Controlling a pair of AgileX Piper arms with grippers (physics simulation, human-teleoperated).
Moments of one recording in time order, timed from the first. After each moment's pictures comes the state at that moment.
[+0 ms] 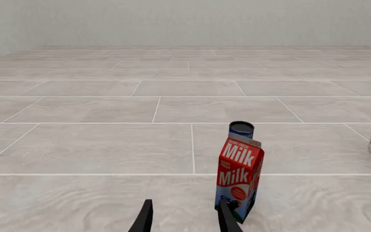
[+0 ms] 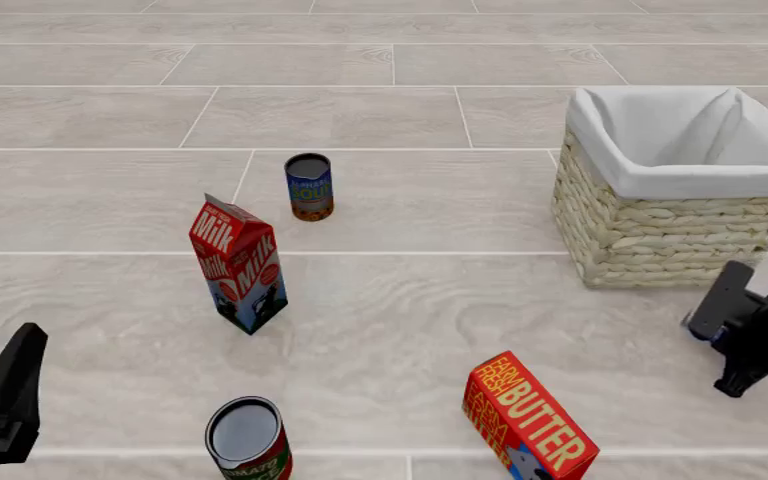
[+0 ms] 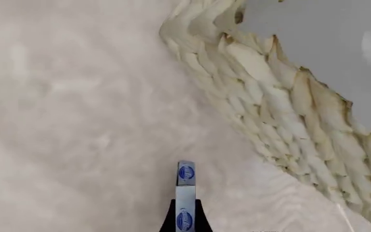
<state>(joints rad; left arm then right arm) 0.00 0.00 0.00 0.00 0.00 -0.39 1.66 -0.61 0.01 -1.24</state>
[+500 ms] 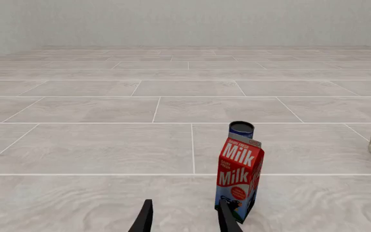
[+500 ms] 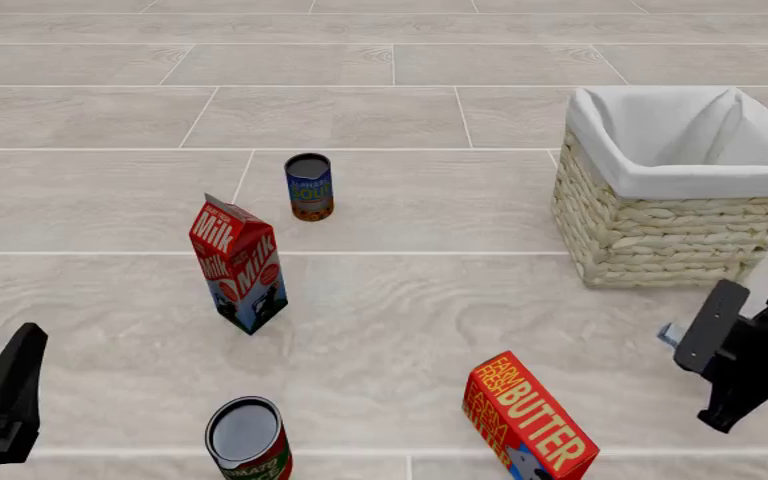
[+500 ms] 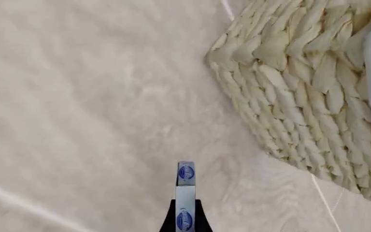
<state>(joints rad) 0.00 0.00 0.00 0.00 0.00 -0.23 1.31 -0.38 0.05 -1.15</state>
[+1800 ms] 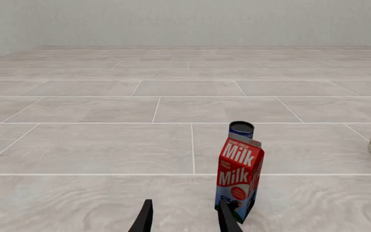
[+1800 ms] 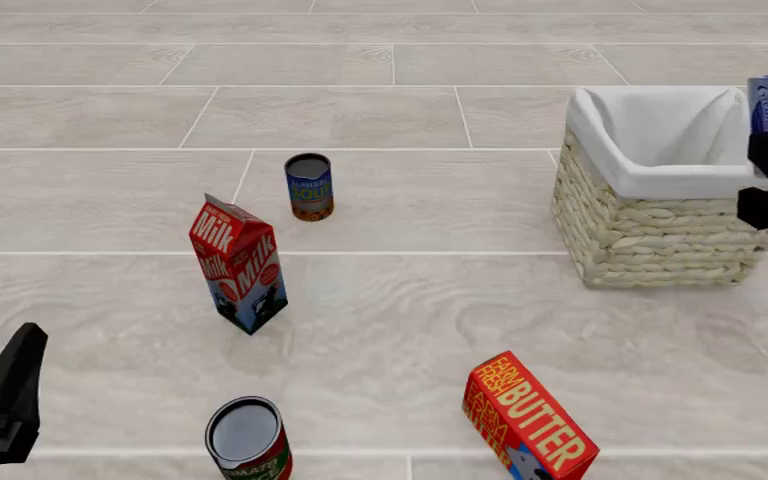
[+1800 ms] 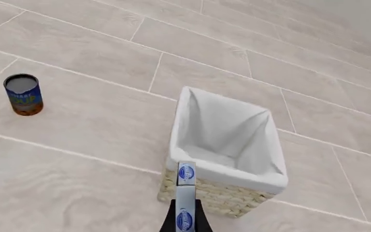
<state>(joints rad) 0.00 0.00 0.00 0.00 0.00 0.02 0.76 -0.76 0.34 -0.29</state>
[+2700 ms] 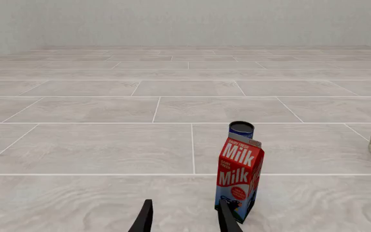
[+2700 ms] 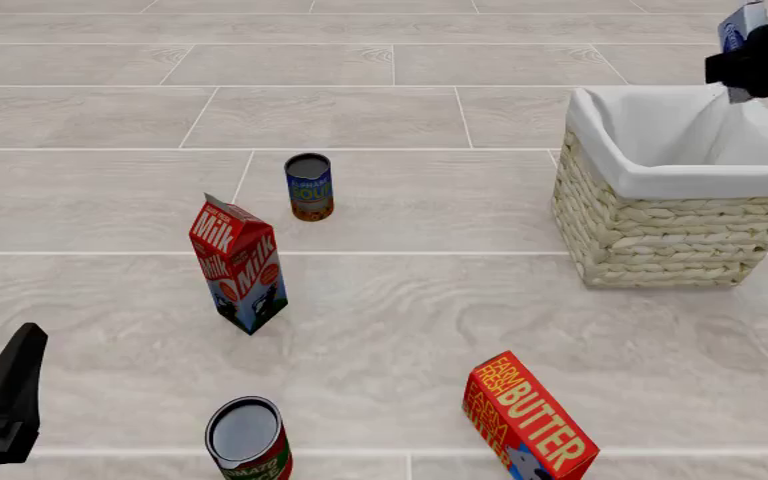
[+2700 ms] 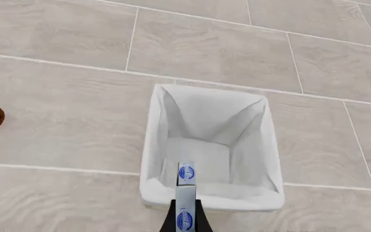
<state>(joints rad) 0.00 0.00 0.00 0.00 0.00 -0.08 1.32 -1.34 0.66 -0.21</state>
